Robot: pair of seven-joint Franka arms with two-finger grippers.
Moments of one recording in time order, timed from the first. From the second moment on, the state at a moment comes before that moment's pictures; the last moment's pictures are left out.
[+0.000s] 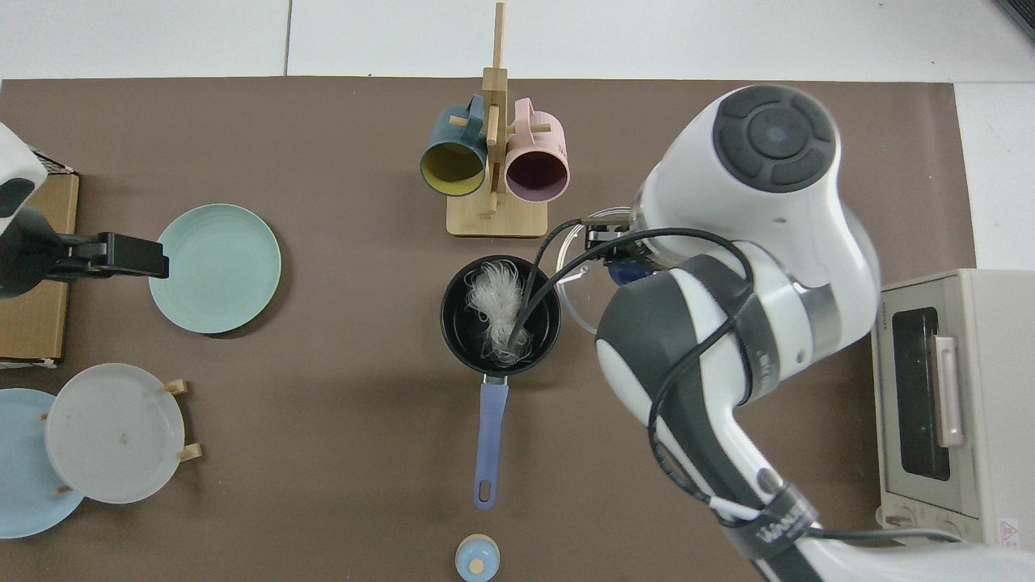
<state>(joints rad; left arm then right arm) -0.01 -0.02 -0.02 -1.64 -0.05 1.69 -0.01 0.29 0.30 0.12 -1.49 -0.05 1.80 0.52</state>
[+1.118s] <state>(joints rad) -0.01 -0.02 -0.02 -1.64 -0.05 1.69 -0.01 0.49 0.42 0.12 -1.49 -0.09 1.94 0.71</state>
